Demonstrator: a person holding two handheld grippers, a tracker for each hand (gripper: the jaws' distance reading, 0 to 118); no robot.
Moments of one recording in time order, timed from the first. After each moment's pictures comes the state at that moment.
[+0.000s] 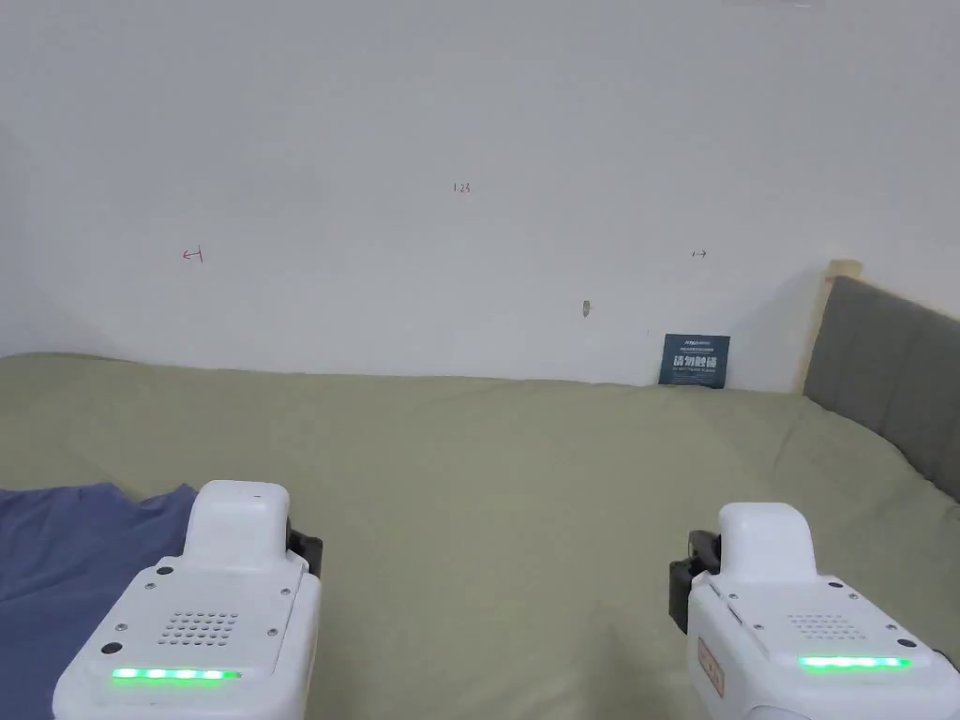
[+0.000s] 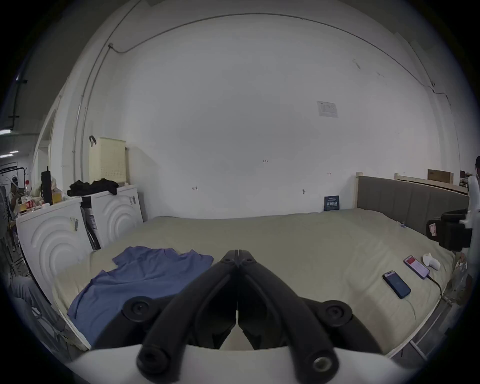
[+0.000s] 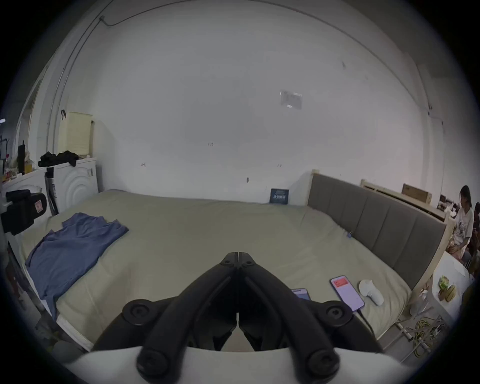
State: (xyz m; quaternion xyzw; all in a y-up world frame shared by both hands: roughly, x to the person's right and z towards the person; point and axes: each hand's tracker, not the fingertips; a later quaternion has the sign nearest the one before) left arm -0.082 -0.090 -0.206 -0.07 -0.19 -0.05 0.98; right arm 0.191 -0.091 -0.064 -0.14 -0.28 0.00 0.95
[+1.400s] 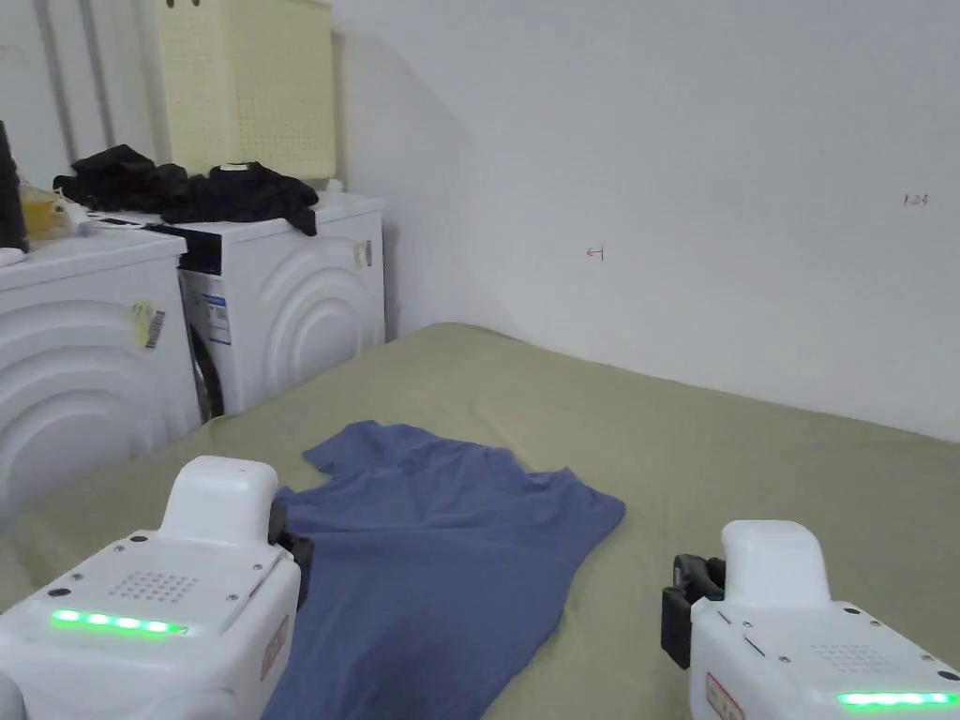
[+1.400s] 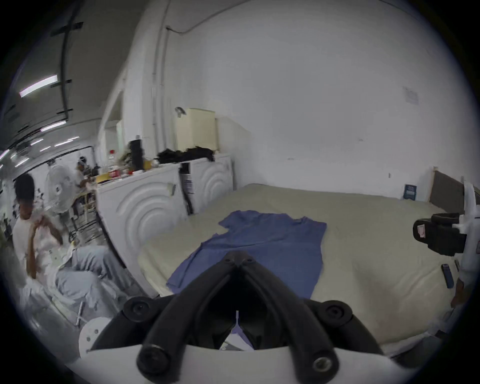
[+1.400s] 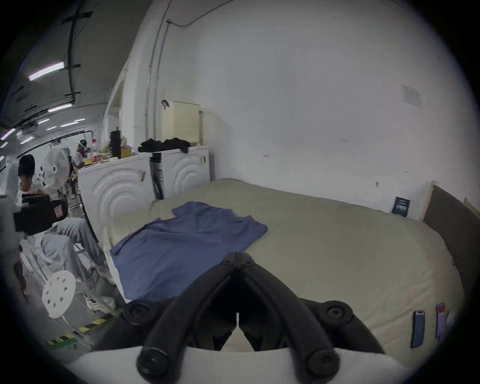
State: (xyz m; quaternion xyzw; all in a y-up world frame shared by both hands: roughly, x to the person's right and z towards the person) left arm -0.314 -0.060 -0.221 -0.17 0.02 -0.06 0.98; right arm 0.002 -0.088 -0.209 -0.16 0.03 0.00 0.99
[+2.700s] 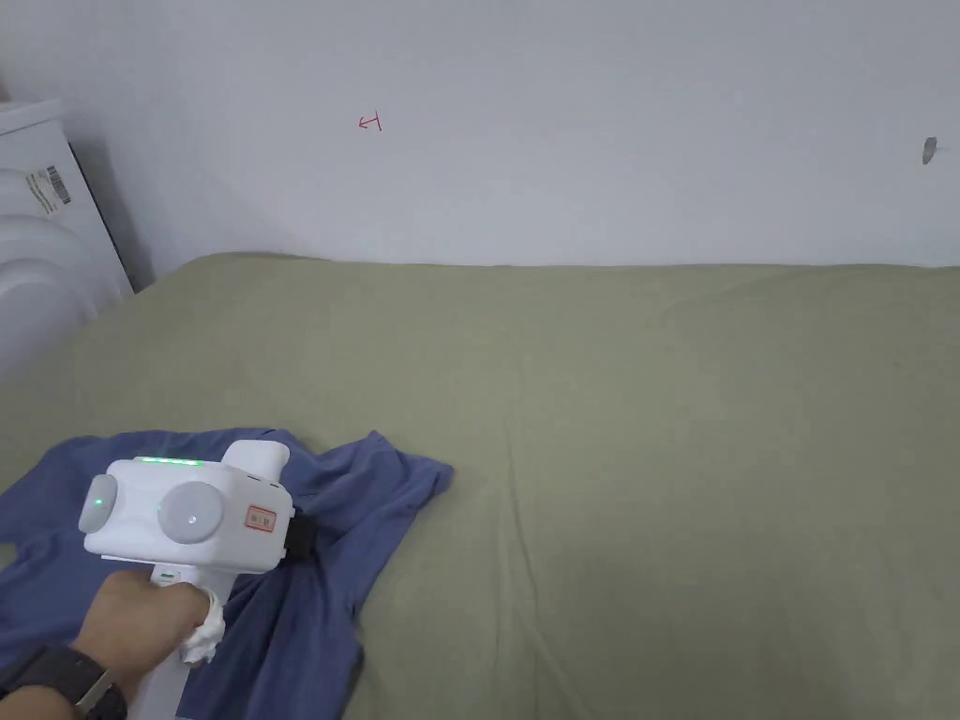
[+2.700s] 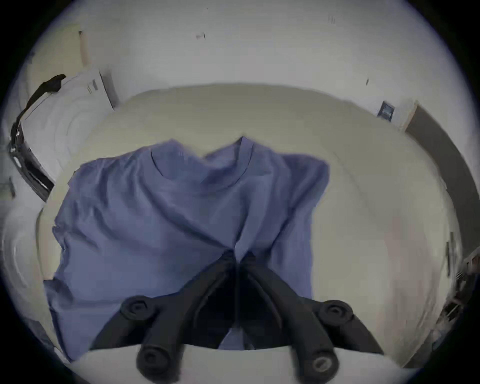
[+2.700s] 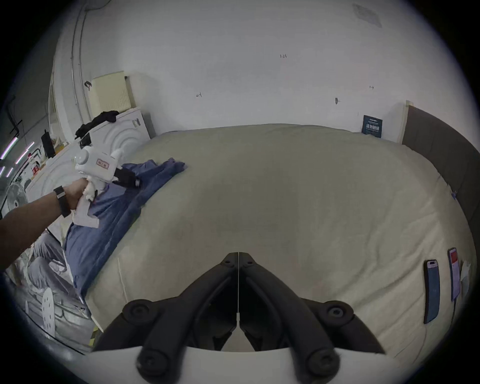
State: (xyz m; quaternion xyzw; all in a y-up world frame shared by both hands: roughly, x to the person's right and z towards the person) left arm -0.171 -0.242 -0.672 -0.45 -0.22 -0.07 0.86; right arm 0.158 -0.210 -0.277 -0.32 -0.07 -0.10 0.94
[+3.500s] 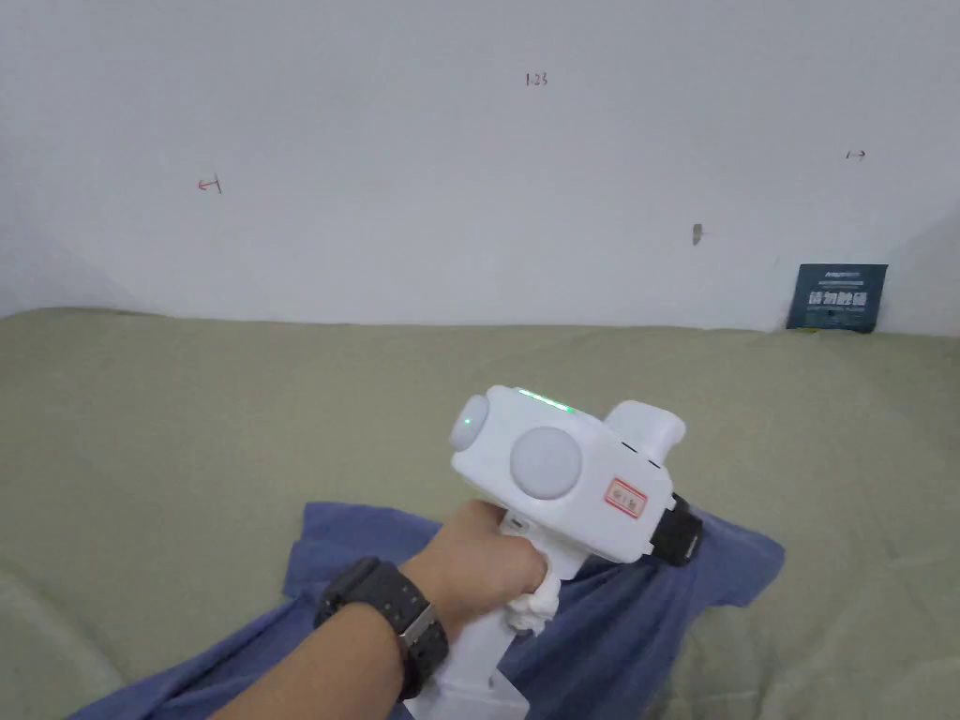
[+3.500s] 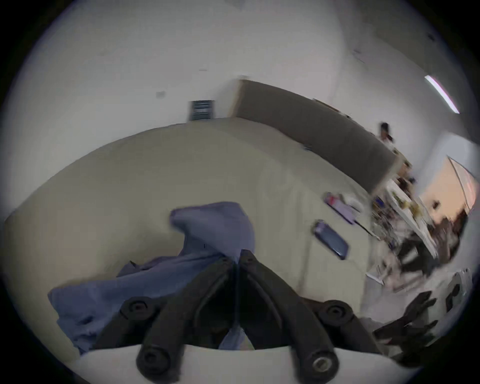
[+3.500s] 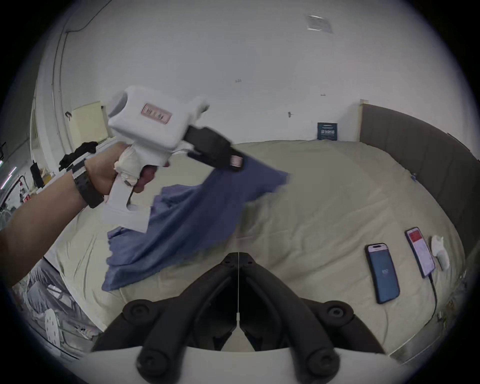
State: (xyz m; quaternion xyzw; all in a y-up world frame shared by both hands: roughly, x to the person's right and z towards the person) left arm 0.226 -0.136 -0.461 -0.33 -0.64 -0.18 0.67; right arm 0.220 -0.155 -0.163 -0.27 -0.16 -0.13 0.94
